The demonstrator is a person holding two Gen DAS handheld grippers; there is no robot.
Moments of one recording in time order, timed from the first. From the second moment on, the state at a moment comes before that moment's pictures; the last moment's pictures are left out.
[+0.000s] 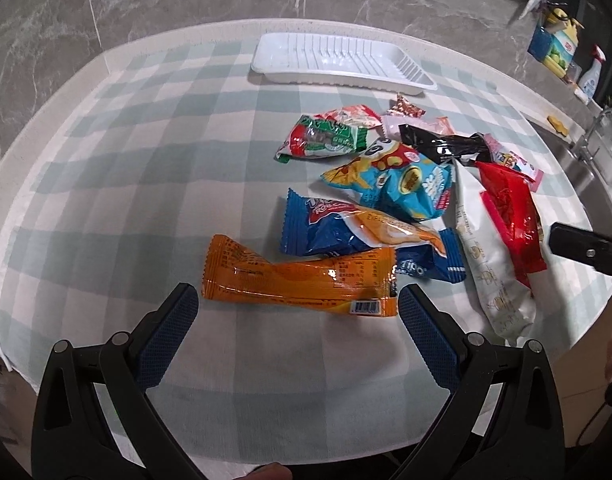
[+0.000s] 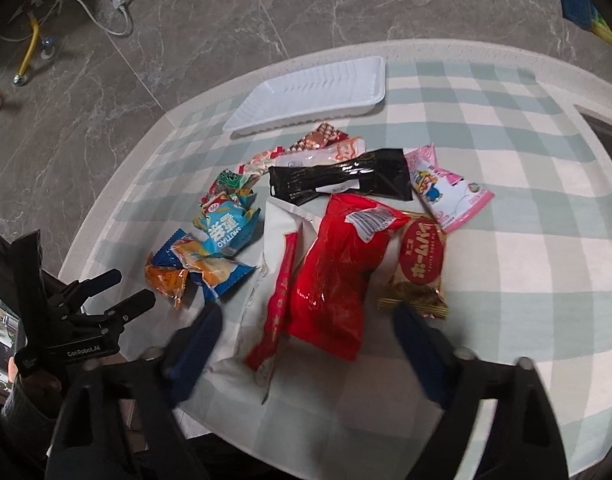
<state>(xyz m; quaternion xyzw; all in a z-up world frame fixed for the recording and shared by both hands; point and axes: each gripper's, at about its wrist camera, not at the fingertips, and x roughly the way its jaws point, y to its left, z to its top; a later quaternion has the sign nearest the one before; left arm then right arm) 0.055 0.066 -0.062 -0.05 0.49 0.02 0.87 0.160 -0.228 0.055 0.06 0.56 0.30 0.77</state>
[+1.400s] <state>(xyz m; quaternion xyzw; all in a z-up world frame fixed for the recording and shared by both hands) 0.125 0.014 -0.065 0.26 0.47 -0.14 0.83 0.198 -0.217 0.021 0.07 0.60 0.32 0.73</state>
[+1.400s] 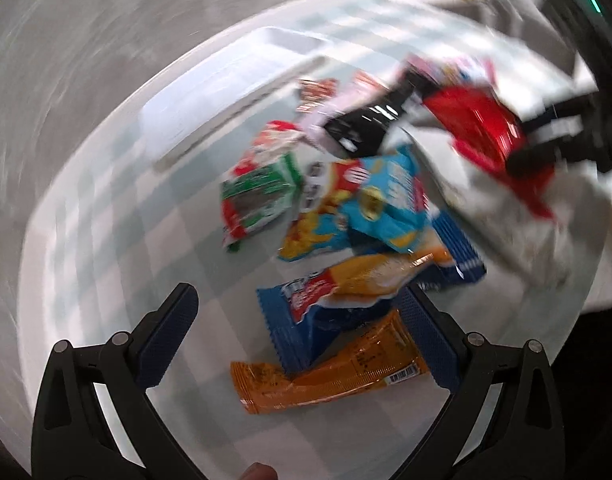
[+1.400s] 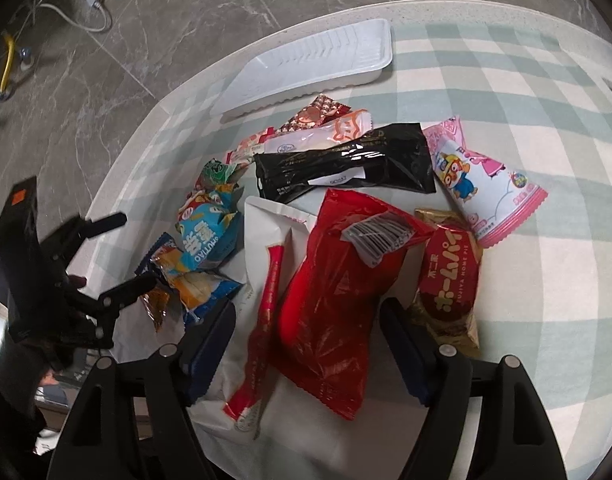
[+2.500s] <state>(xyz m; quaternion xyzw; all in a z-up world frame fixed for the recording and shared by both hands) 0.135 -0.016 -0.092 0.31 0.51 -0.29 0.75 0.211 -0.223 0.002 0.14 0.61 0.30 0.72</state>
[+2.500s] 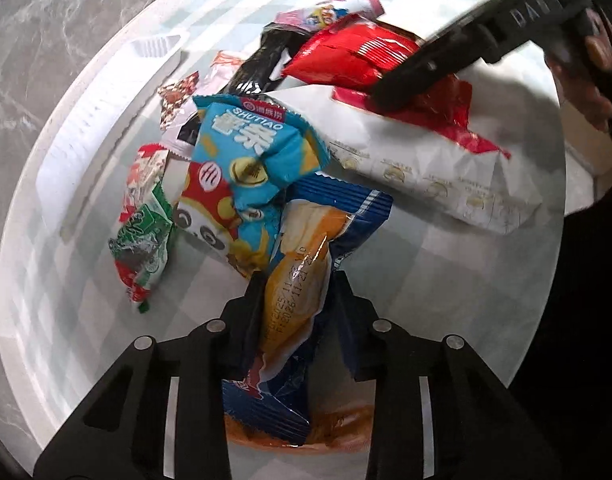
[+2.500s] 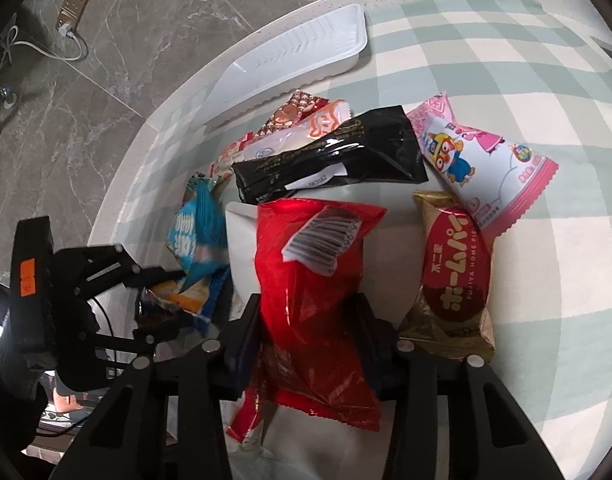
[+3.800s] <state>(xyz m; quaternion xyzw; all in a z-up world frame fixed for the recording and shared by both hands) 0.229 0.080 0.018 -0.04 0.48 -0.28 0.83 0.273 -0.275 0.021 0.41 0.56 0.32 0.65</state>
